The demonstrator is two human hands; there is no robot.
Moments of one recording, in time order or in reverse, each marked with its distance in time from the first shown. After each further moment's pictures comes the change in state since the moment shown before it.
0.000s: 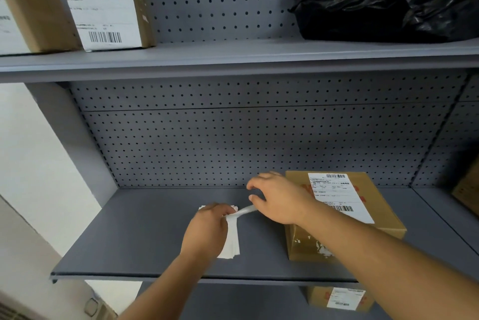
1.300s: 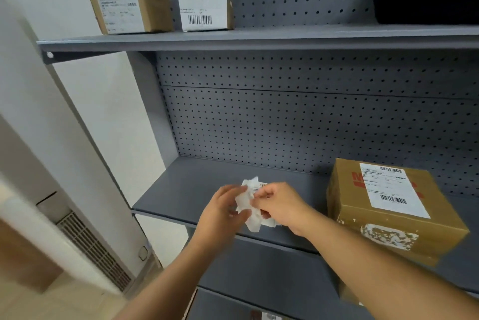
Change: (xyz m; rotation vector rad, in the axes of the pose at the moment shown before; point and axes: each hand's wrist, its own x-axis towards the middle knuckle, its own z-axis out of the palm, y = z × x) left_hand -0.091 -0.035 -0.057 -0.337 0.085 -0.066; right_hand -0.016 -0.095 0.069 0.909 -0.147 0.275
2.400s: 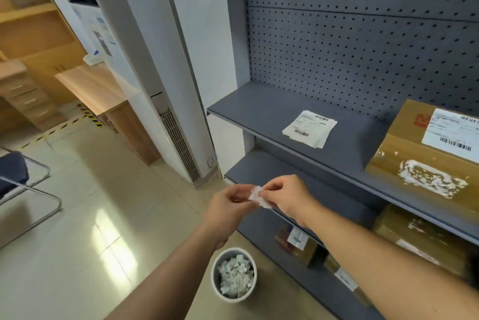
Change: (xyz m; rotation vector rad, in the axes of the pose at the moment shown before) left_hand -0.231 -0.004 0.046 -0.503 0.259 -0.587; right_hand -0.132 0.096 0.074 -0.090 -0.359 -0.011
